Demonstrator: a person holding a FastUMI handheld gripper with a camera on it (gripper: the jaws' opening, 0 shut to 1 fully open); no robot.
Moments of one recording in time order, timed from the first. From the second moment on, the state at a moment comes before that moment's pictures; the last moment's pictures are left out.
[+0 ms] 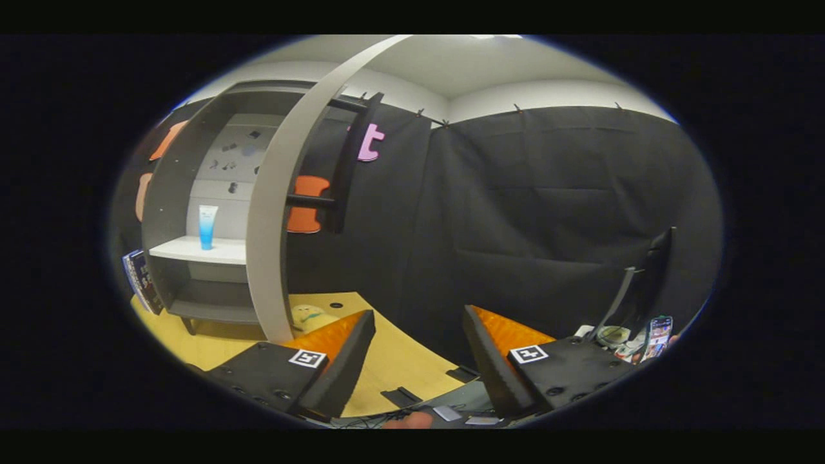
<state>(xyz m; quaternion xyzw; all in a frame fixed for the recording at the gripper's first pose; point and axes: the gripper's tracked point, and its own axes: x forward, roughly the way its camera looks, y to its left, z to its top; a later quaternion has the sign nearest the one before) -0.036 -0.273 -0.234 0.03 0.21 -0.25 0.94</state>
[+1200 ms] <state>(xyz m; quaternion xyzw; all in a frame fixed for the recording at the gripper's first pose) 0.035 0.026 -0.206 0.10 0.19 0.01 0.98</state>
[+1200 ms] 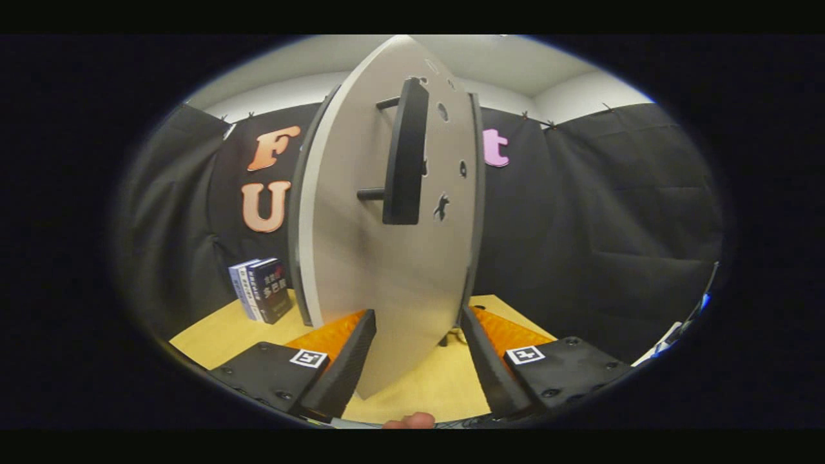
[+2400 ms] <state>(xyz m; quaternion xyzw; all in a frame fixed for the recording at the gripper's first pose) 0.142 0.155 -0.198 0.09 0.15 0.10 0.98</state>
